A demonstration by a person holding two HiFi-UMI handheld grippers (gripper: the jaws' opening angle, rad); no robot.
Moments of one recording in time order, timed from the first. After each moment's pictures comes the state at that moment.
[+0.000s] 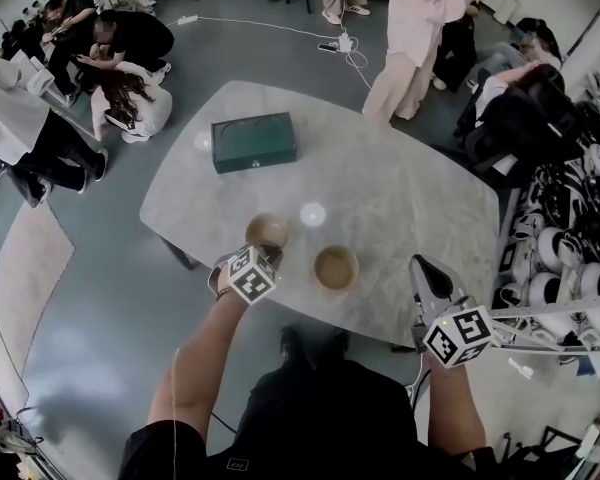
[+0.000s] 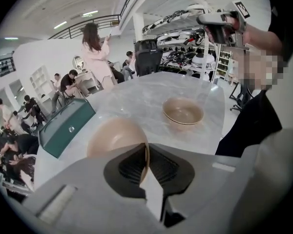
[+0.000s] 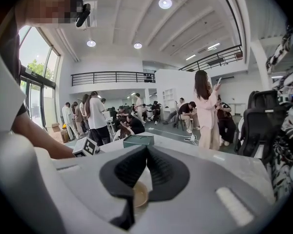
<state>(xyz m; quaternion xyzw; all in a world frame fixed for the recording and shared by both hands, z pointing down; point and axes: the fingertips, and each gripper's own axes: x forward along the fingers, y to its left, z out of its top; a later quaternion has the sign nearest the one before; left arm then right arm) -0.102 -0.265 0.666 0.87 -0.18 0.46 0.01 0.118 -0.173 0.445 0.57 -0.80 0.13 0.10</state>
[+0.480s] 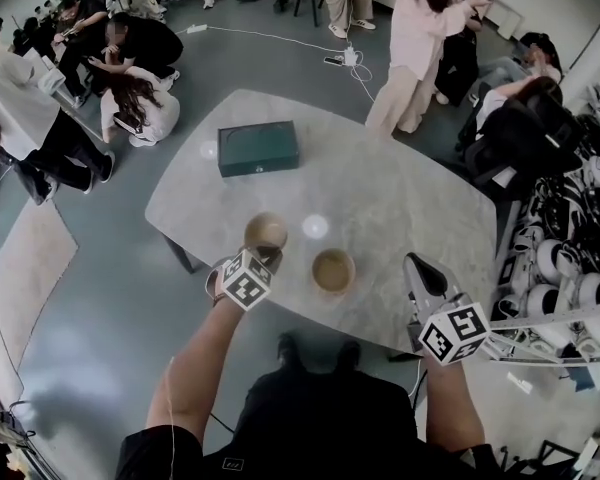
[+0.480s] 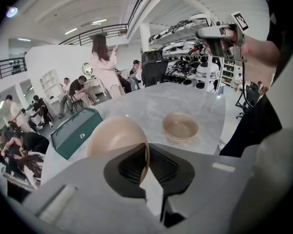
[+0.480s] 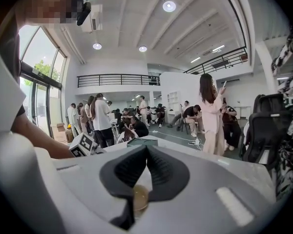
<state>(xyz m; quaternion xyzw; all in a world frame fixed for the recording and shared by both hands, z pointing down) -0.102 -0.249 0.618 0.88 -0.22 0.41 0.02 0.112 -0.167 0.427 0.55 -0.82 0.11 0.09</state>
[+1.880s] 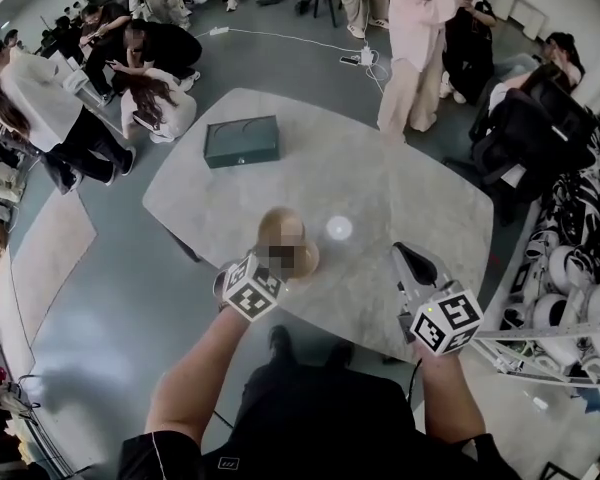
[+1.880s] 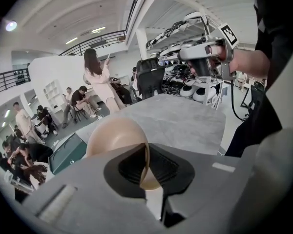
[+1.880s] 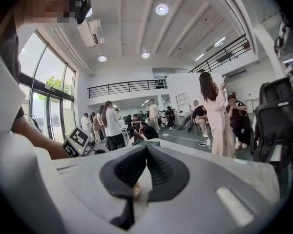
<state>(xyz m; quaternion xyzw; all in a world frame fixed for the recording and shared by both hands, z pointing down) 0.049 -0.178 0.549 0.88 -0.24 0.40 -0.01 0.220 -0.143 0.429 0.49 -0.86 0.13 0.04</state>
